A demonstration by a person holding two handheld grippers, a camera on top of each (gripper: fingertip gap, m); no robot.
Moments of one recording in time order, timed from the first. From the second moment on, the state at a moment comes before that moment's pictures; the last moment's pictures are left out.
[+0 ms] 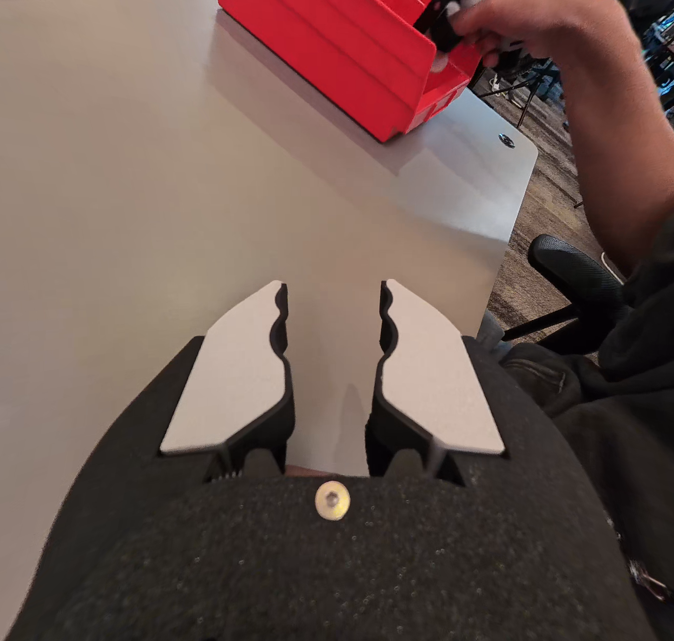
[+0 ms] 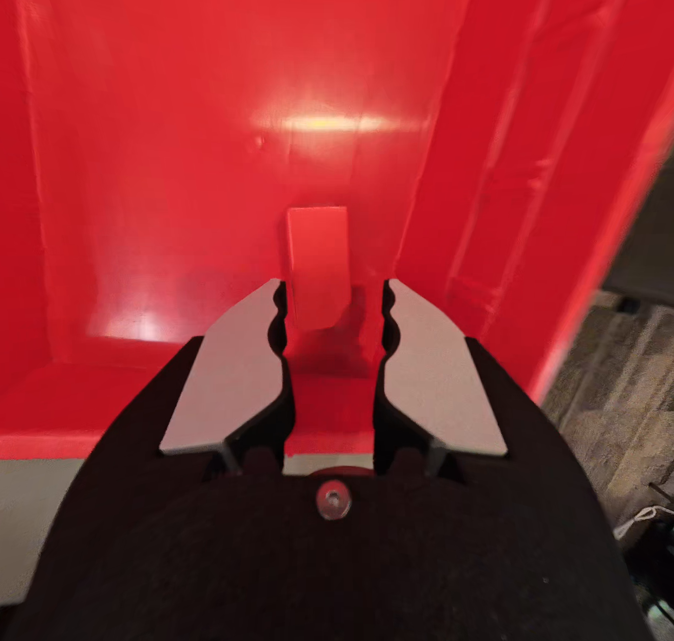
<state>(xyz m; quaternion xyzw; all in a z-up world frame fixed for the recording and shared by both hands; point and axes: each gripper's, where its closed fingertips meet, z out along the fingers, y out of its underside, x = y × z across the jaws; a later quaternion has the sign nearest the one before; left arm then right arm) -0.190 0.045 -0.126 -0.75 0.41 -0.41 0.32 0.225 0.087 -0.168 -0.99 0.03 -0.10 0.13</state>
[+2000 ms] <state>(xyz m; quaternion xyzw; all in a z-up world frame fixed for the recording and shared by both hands) -0.245 0.205 -0.002 -0.71 0.25 -0.61 0.26 -0.079 0.070 -0.083 -0.74 -0.32 0.18 0.57</state>
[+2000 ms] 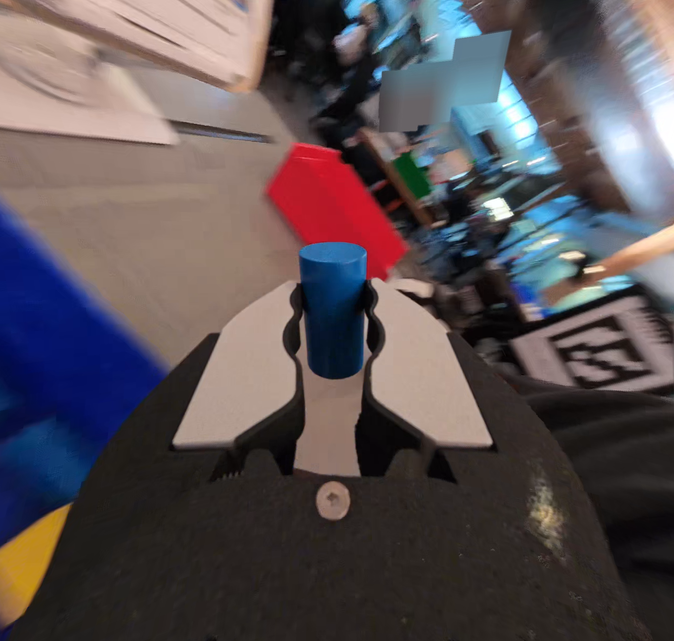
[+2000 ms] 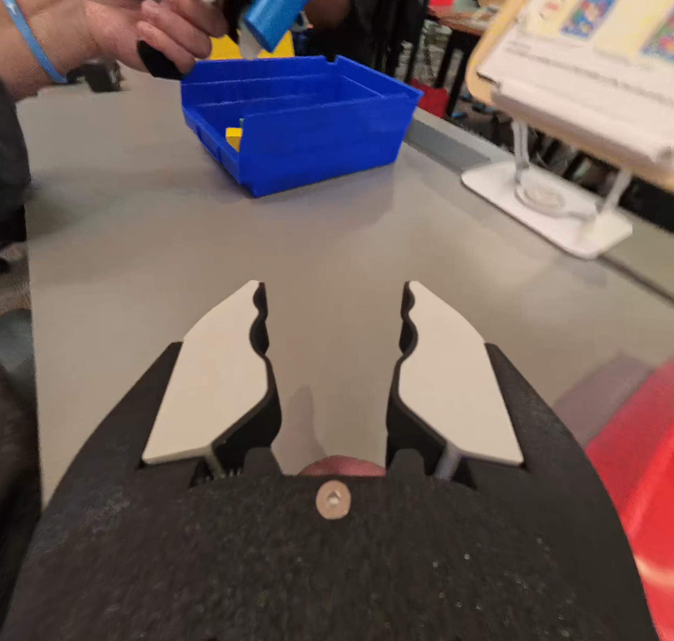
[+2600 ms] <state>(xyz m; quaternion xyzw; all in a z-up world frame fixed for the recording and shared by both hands) -0.133 0.085 -0.036 -0.64 0.18 -0.75 0.01 -0.158 0.091 -0.048 -0.61 -0.46 0.22 0.61</state>
